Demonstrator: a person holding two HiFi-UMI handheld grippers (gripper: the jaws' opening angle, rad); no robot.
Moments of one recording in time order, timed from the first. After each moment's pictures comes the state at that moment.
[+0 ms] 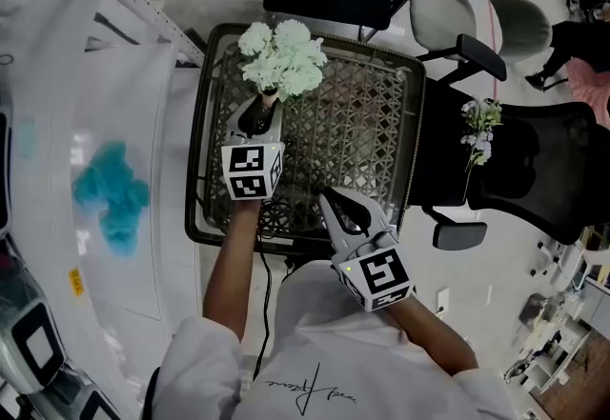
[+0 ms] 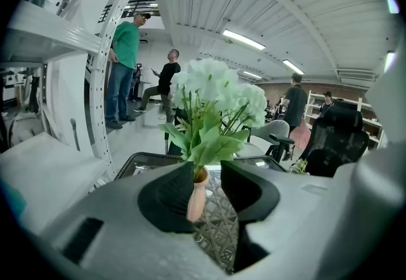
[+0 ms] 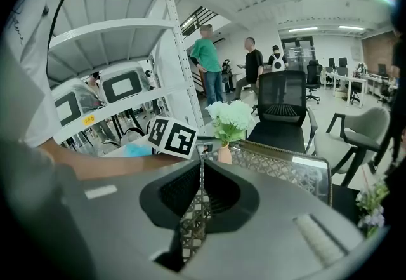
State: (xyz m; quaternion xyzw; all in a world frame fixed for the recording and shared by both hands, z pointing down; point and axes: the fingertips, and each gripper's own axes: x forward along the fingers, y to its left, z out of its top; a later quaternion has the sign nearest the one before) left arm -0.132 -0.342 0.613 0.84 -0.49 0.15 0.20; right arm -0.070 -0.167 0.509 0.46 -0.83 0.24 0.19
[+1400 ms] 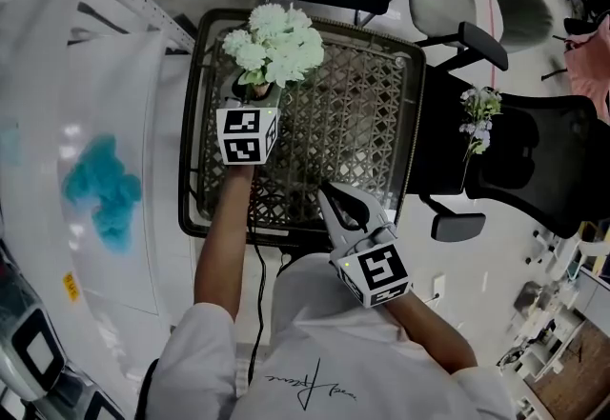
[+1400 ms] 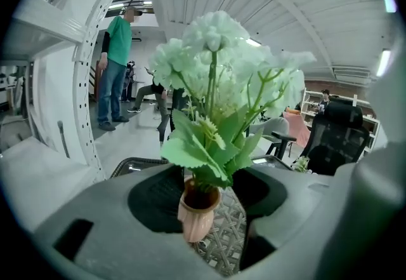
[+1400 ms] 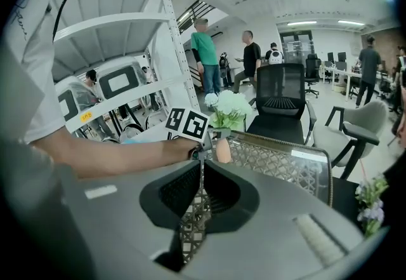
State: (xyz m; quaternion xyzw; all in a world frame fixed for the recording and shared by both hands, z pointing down) left arm -0.120 -0.388 0.632 0.85 -0.47 0.16 0.19; right arm -0.068 -0.165 0.528 0.46 -0.82 0.26 0.21
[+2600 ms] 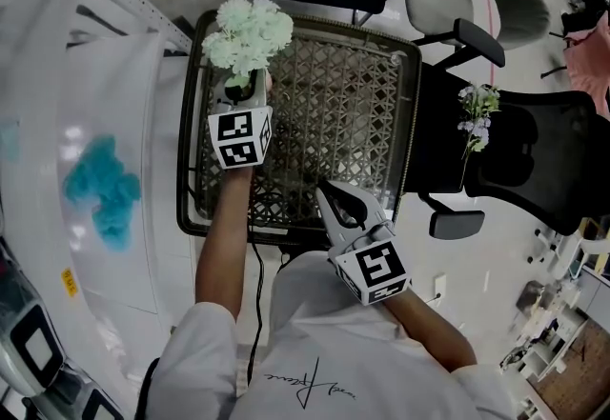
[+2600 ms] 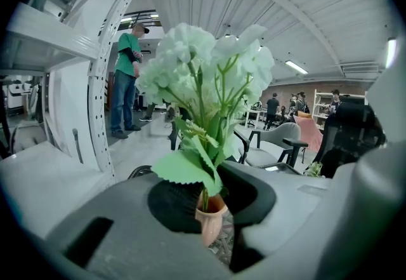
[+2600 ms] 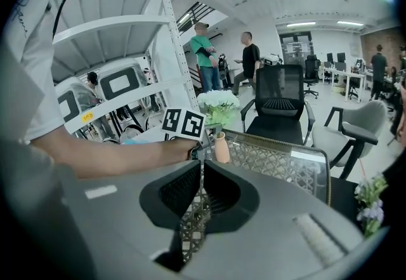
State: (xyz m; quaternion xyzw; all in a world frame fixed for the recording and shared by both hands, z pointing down) left arm -0.135 -0.389 0.616 0.83 -0.52 0.14 0.16; right arm -0.060 -0.158 0.526 0.46 -0.82 0.26 0.21
